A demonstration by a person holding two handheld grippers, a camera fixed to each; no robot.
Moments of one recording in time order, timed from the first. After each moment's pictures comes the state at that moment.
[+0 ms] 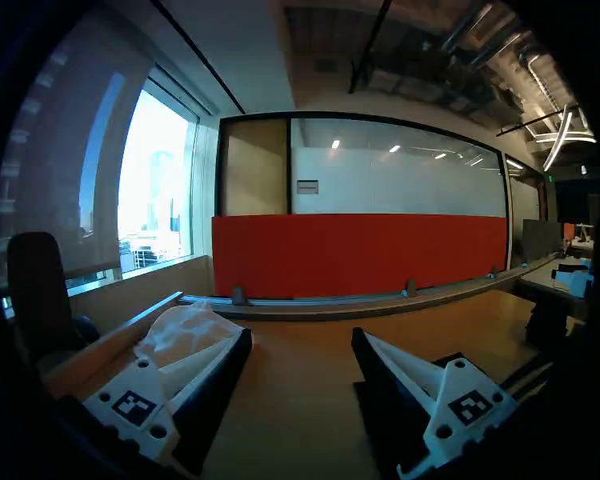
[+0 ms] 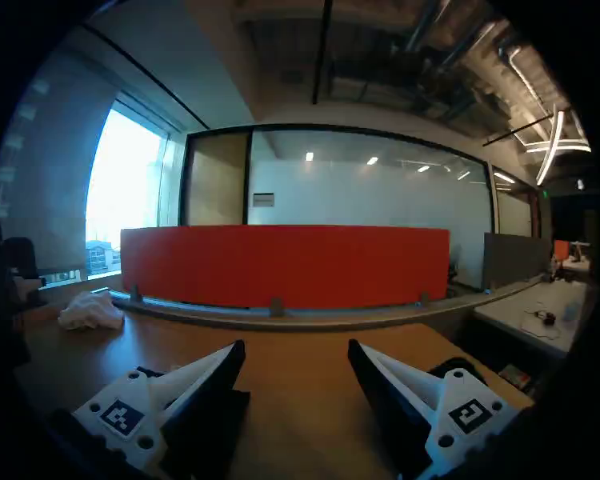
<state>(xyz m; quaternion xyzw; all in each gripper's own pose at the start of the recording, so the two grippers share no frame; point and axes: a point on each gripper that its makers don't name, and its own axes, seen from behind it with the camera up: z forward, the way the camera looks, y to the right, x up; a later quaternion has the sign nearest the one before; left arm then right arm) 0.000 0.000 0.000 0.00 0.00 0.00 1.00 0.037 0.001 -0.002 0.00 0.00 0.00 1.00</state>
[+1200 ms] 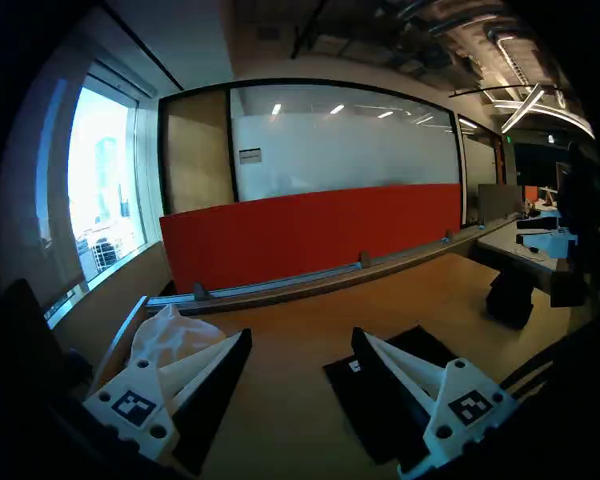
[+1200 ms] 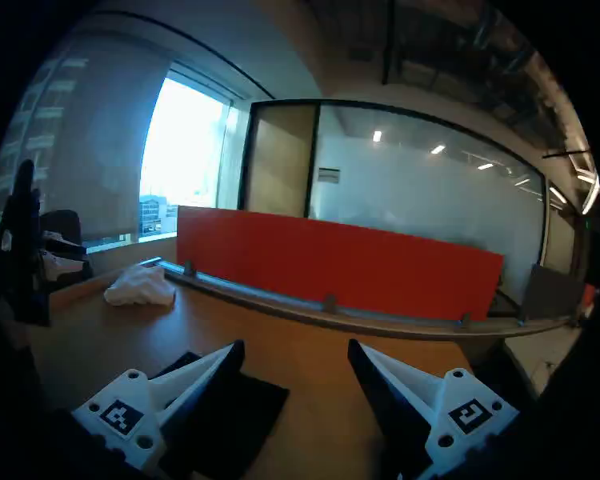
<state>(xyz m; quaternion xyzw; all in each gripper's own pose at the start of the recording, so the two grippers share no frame) 0.040 0.030 -0.005 -0.12 -0.09 0.06 0.99 0.102 -0.057 -0.013 0.14 -0.08 -0.07 0.98</state>
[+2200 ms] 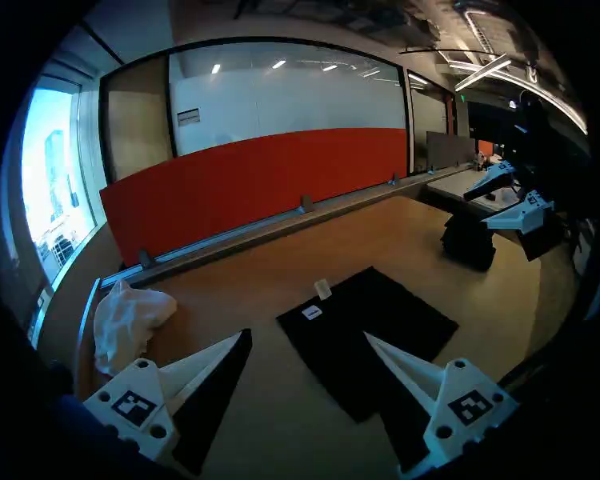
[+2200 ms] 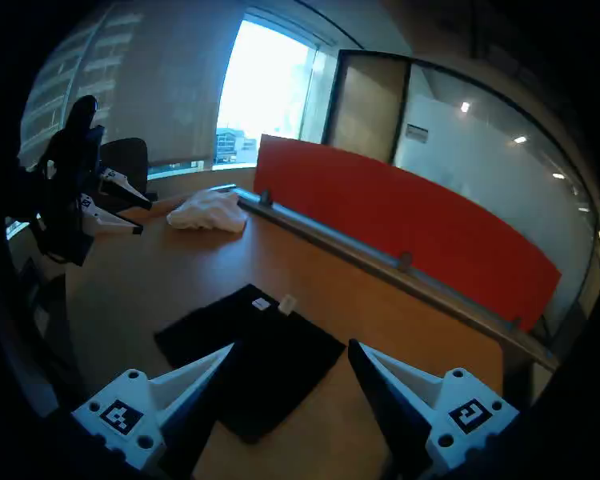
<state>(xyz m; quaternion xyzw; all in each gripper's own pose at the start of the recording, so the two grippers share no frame) -0.028 0.074 -0.030 -0.24 -0.19 0.10 0.95 0.032 -0.104 -0.045 0.29 -0.21 -0.16 0.92</state>
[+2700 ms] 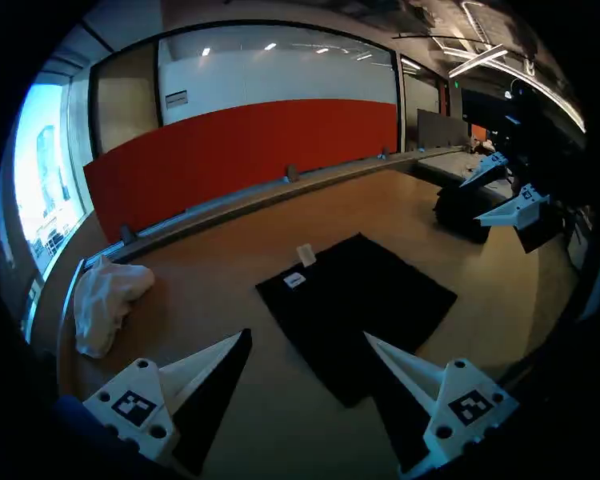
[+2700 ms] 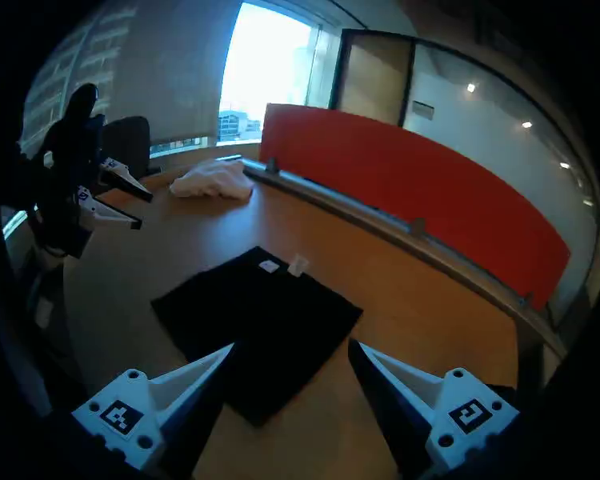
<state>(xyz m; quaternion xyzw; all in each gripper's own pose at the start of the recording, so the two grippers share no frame) -0.100 0.092 -0.043 -0.26 -0.23 0.11 0.93 -0.046 -0.100 -0.054 0.29 -0.26 -0.16 0.91</state>
